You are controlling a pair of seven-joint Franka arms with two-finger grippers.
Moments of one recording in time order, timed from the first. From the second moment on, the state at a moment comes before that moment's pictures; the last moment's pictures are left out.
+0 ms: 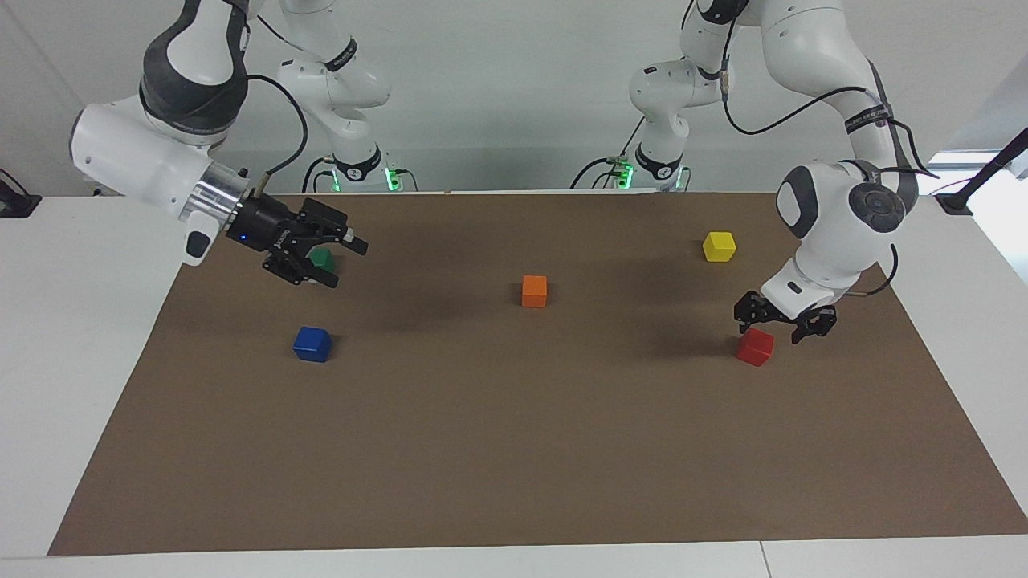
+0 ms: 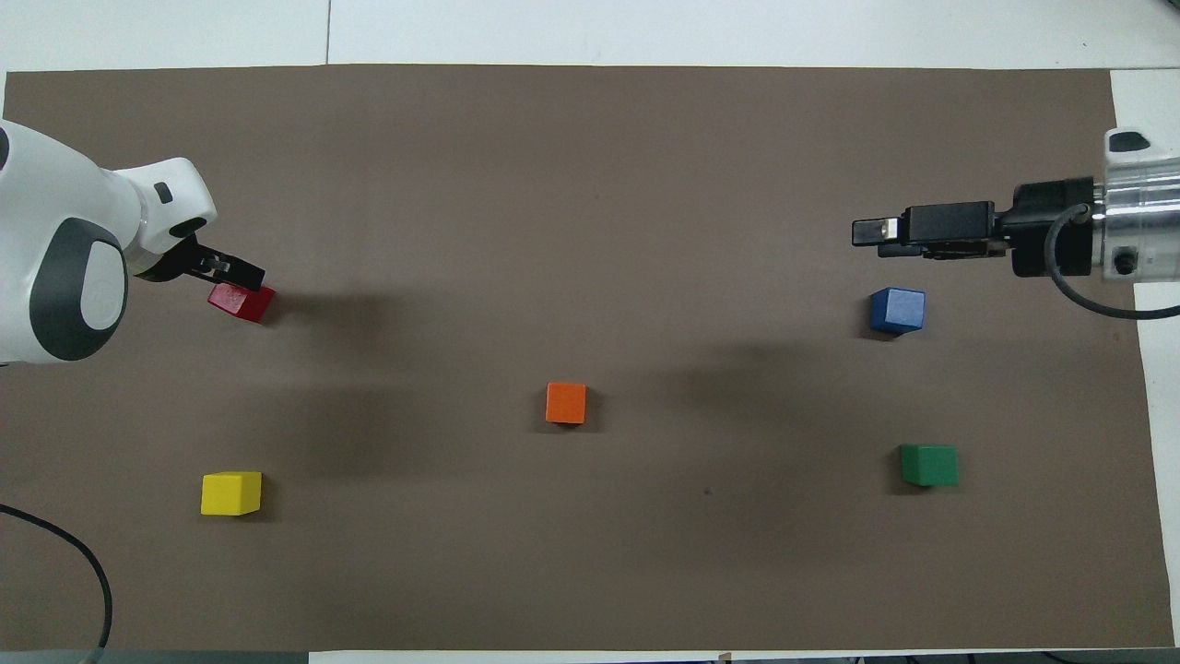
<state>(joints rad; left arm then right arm) 0.14 0.27 -0.17 -1.85 0.08 2.09 0.31 -0.05 0.05 -0.03 -1.90 1.08 1.80 -0.46</state>
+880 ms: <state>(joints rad) 0.16 0.36 -0.17 -1.92 0.09 2.23 0.34 0.05 0.29 -0.03 -2.10 1.89 1.23 -0.64</state>
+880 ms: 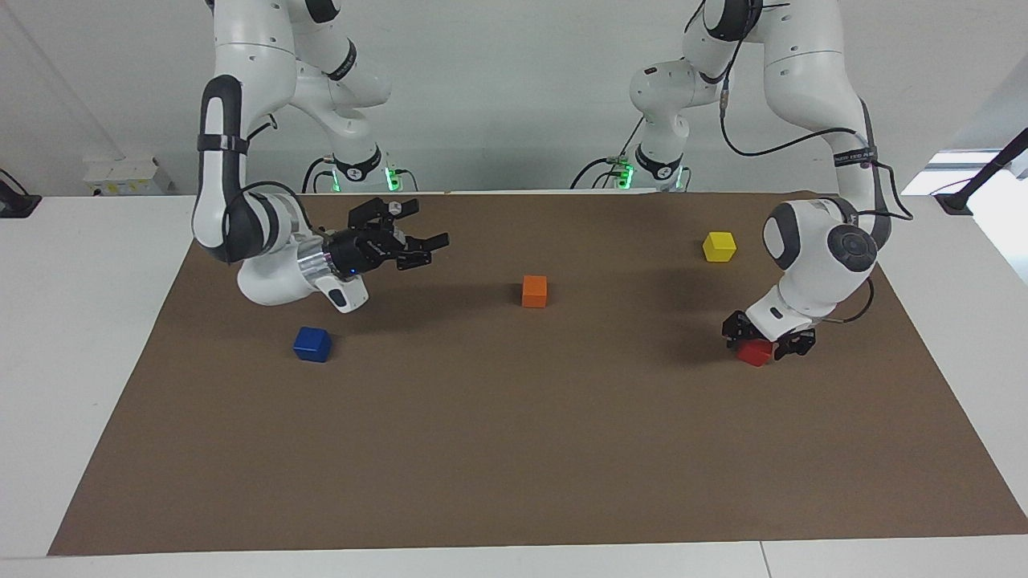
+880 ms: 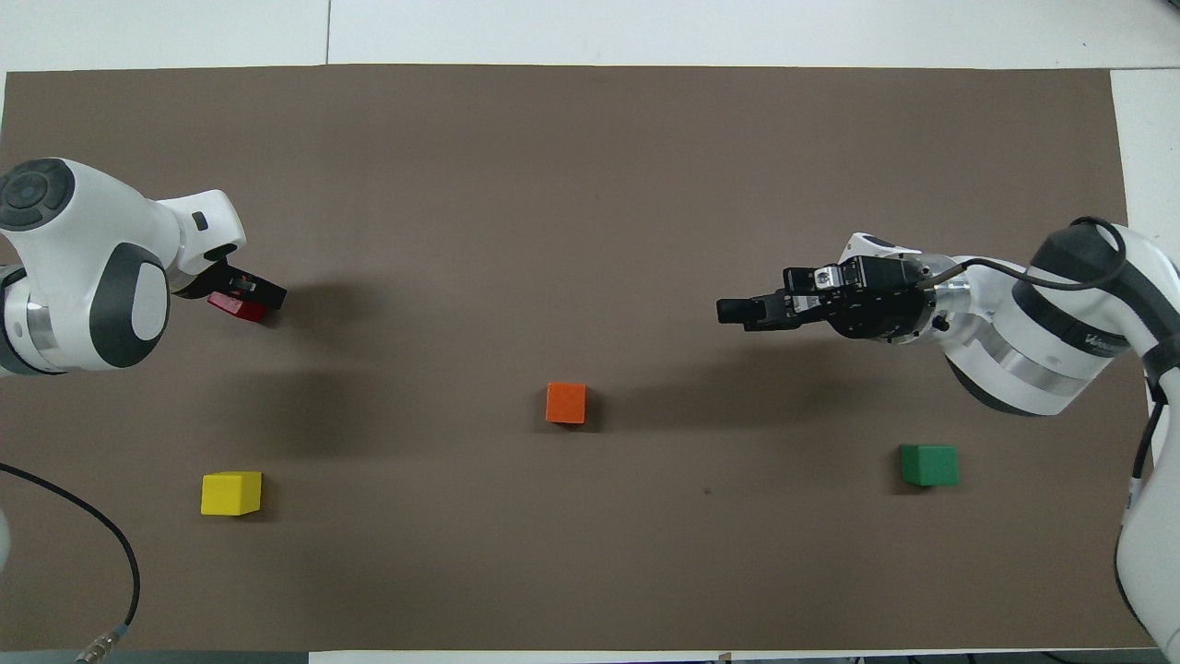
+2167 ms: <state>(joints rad) 0.04 0.06 -0.23 -1.57 -0.39 1.41 -0.50 0.23 0.43 -0.03 -1.99 2.11 1.19 -0.66</state>
